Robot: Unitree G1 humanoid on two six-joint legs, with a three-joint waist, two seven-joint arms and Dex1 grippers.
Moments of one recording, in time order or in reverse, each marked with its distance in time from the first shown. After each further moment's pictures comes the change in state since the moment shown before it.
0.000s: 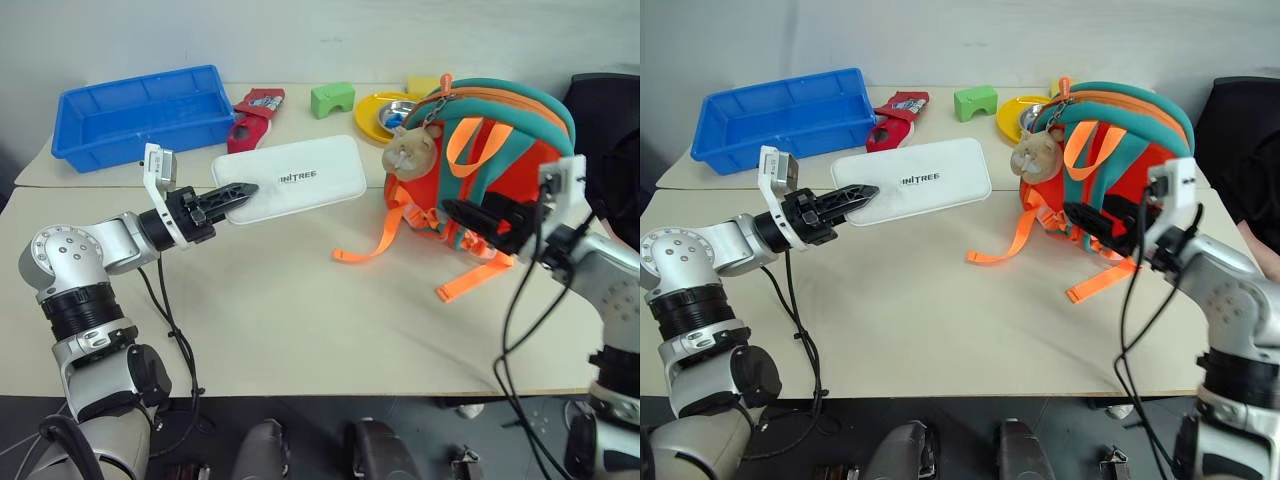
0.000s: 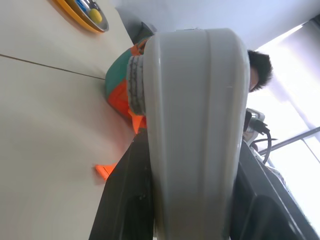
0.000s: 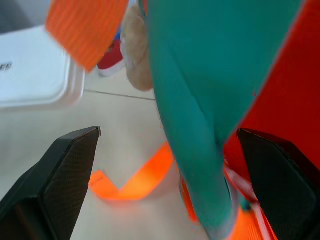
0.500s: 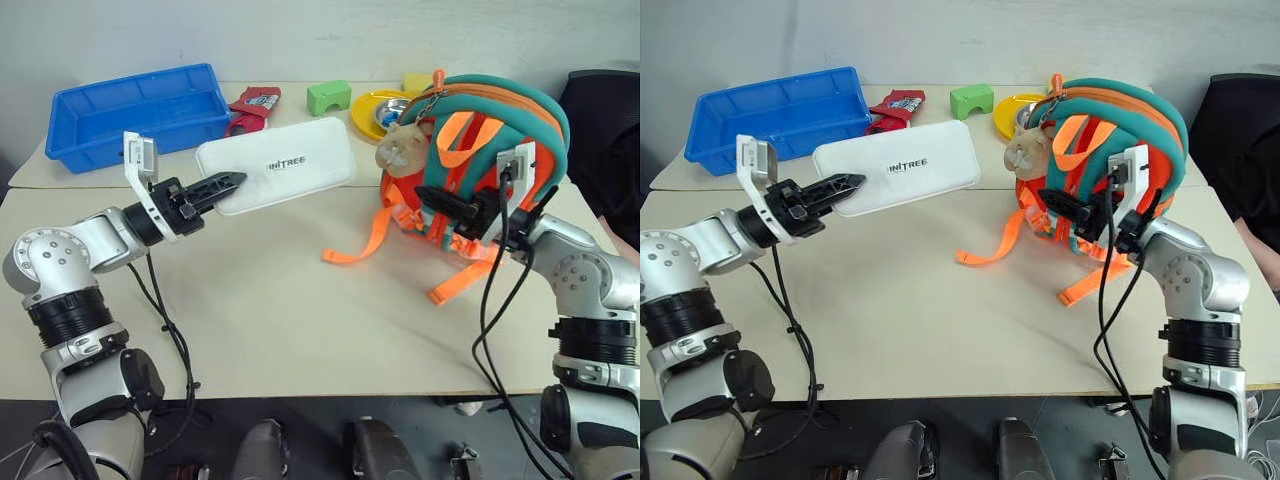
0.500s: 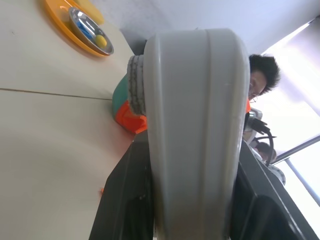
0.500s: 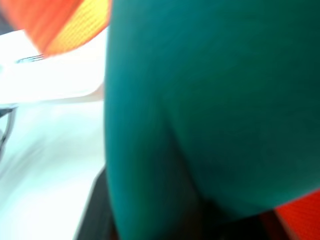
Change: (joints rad) left arm 0.025 0.041 0.006 -0.064 -0.055 -0.074 0.032; right arm -0.052 0.002 0.098 0.053 0.001 -0.066 0.208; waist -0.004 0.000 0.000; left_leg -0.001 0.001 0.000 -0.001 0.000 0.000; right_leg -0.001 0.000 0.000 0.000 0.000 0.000
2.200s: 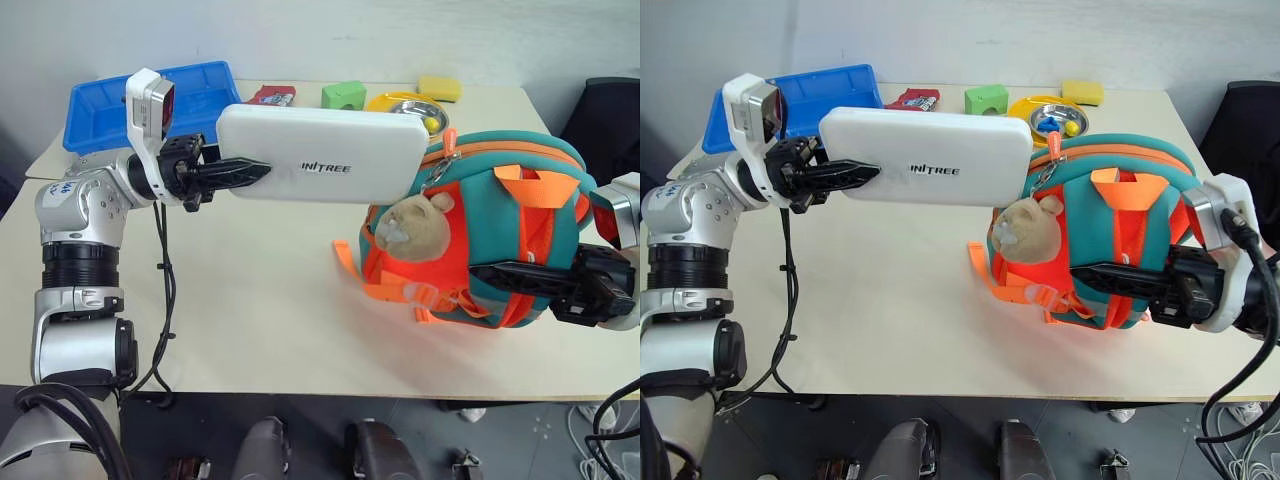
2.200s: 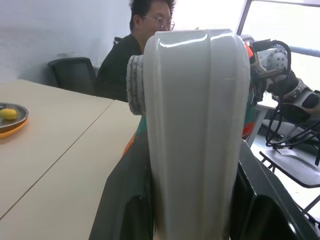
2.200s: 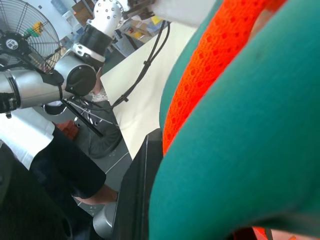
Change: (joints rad) left arm -0.232 0.131 -0.465 0.302 0.260 -0.767 -0.780; right arm 0.451 -0.462 -0.338 -0.409 0.714 0.363 0.069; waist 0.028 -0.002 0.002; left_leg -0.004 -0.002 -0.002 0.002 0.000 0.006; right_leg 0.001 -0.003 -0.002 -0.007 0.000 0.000
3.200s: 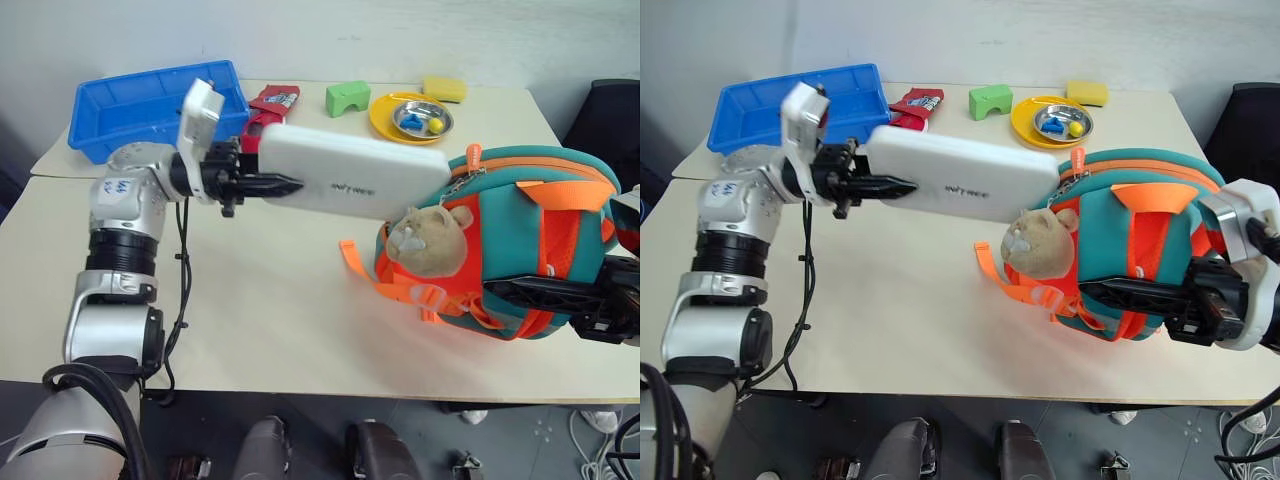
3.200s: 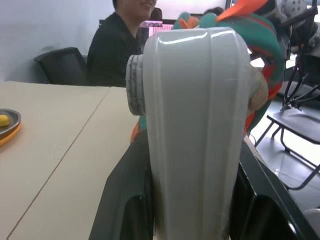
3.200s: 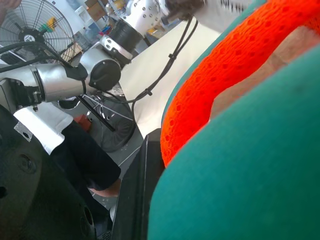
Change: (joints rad) left arm -0.030 -0.151 -0.123 0.086 0.186 -0.306 -0.073; right arm 0.079 -0.054 -0.089 -0.034 0.109 -0.002 0.006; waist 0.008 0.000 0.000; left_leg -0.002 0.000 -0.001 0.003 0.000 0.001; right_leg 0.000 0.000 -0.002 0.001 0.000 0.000
